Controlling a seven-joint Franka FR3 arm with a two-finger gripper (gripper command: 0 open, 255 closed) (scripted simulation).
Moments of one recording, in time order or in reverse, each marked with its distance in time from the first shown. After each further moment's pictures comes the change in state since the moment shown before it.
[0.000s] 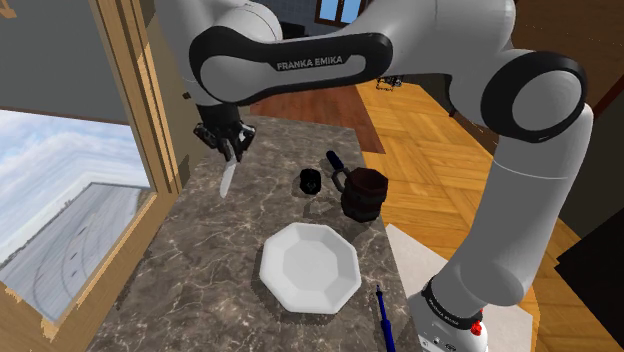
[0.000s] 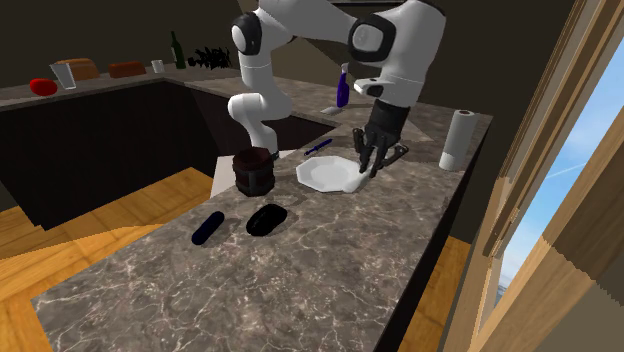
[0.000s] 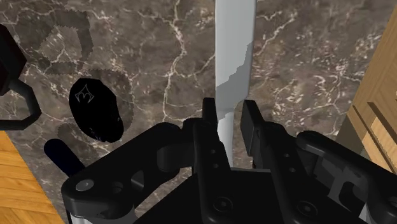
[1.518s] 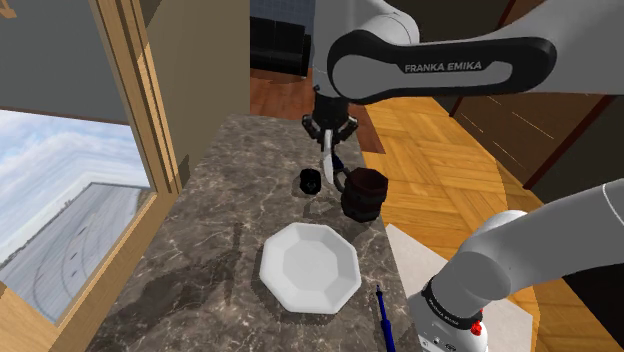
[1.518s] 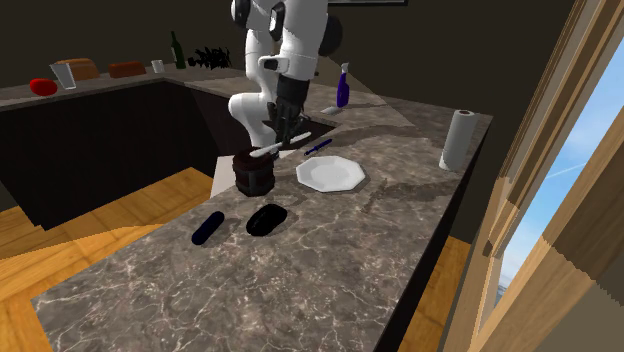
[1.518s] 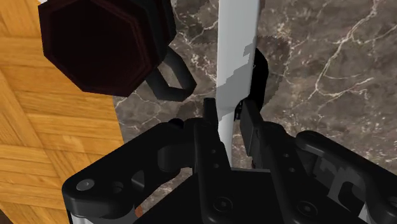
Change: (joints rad) arm -0.181 -0.719 -0.222 -0.679 0.299 0.149 -0.461
